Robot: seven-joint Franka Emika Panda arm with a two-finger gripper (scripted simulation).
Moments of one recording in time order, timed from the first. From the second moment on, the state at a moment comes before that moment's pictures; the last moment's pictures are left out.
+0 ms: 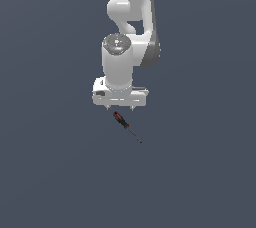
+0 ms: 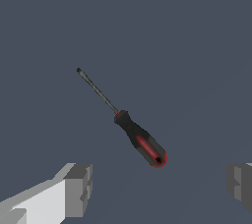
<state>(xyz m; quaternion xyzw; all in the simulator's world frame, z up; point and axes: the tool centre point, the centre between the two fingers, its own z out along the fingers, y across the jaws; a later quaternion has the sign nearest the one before) -0.012 -0.033 0.160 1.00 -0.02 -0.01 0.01</state>
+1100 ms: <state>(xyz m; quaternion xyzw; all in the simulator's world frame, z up) -0.008 -0.028 0.162 1.00 0.03 -0.01 0.02</state>
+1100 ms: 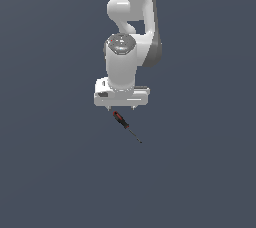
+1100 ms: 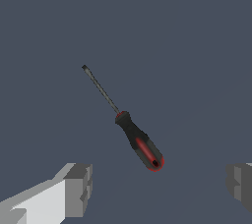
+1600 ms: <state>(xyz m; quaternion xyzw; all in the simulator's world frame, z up) -0.004 -0.024 0.137 0.99 0.11 -0.01 0.02</state>
